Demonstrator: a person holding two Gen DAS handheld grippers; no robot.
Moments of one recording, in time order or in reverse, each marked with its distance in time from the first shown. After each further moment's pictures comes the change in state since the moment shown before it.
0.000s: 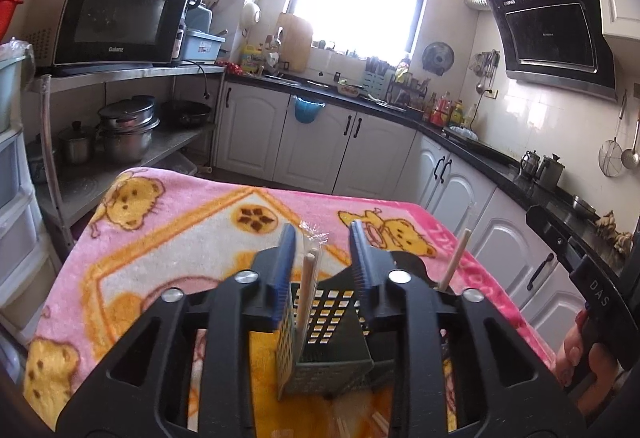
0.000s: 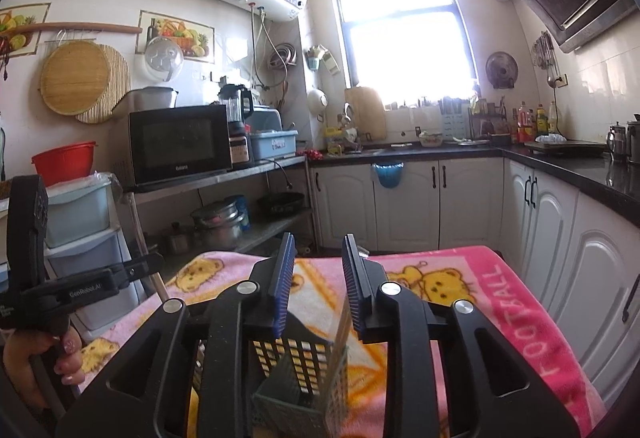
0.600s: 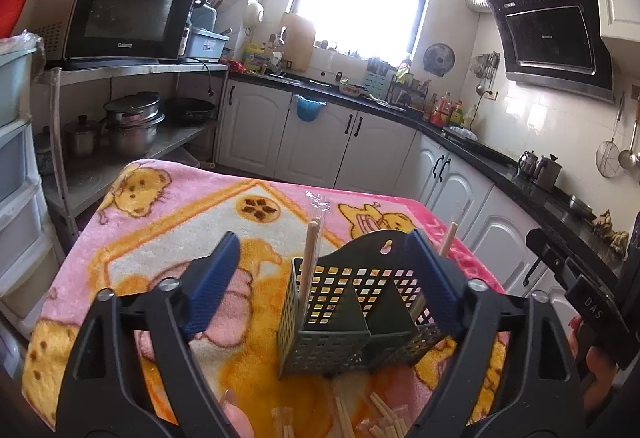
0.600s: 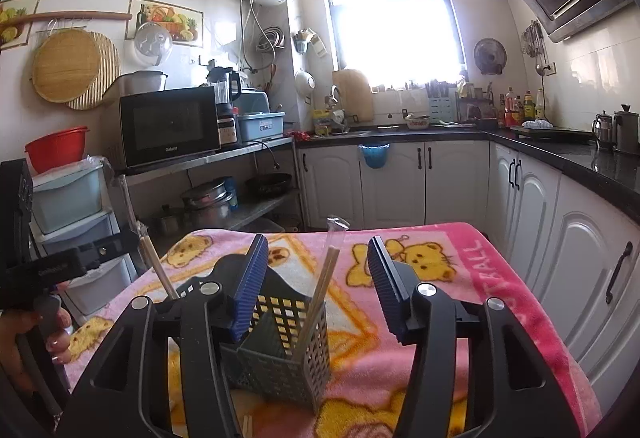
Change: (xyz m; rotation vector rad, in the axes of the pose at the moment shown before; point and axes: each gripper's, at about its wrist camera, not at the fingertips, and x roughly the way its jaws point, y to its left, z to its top) left arm -0.023 0.003 -0.015 -0.019 -0.008 0.002; right arm -0.026 -0.005 -0.019 0.004 0.060 -0.042
